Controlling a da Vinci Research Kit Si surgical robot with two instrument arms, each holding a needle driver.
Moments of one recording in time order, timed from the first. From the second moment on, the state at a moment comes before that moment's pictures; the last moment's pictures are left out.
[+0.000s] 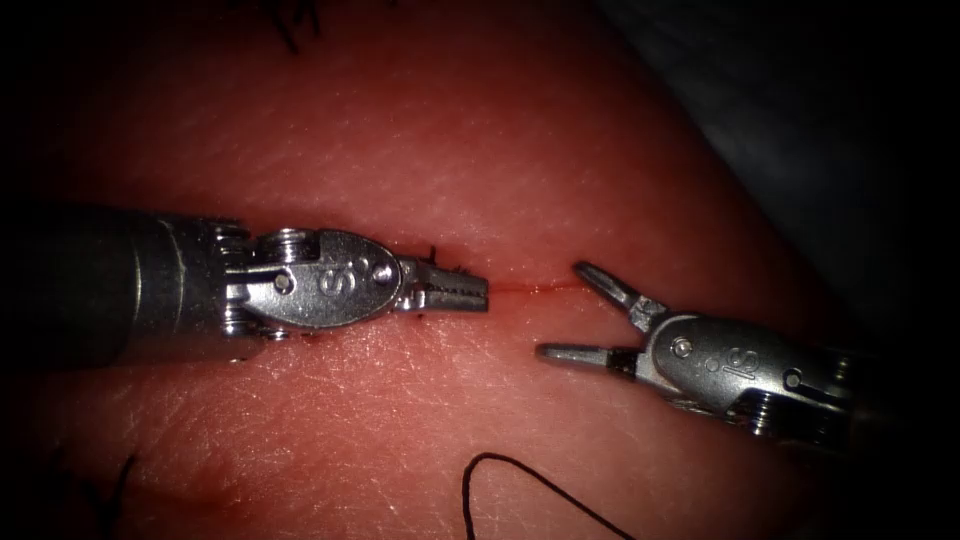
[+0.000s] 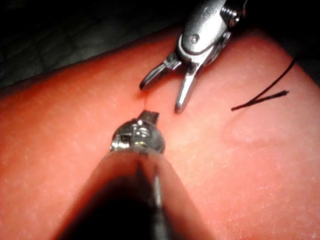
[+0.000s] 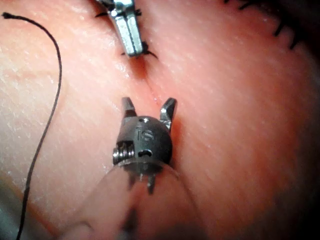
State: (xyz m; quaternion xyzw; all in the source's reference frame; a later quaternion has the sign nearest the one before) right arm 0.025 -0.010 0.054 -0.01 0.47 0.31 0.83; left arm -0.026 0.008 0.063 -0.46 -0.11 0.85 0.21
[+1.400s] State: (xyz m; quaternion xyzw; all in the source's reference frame) right arm 0.025 -0.010 0.054 -0.02 0.47 0.30 0.83; left arm -0.026 0.009 0.064 -0.45 -0.08 0.87 0.21
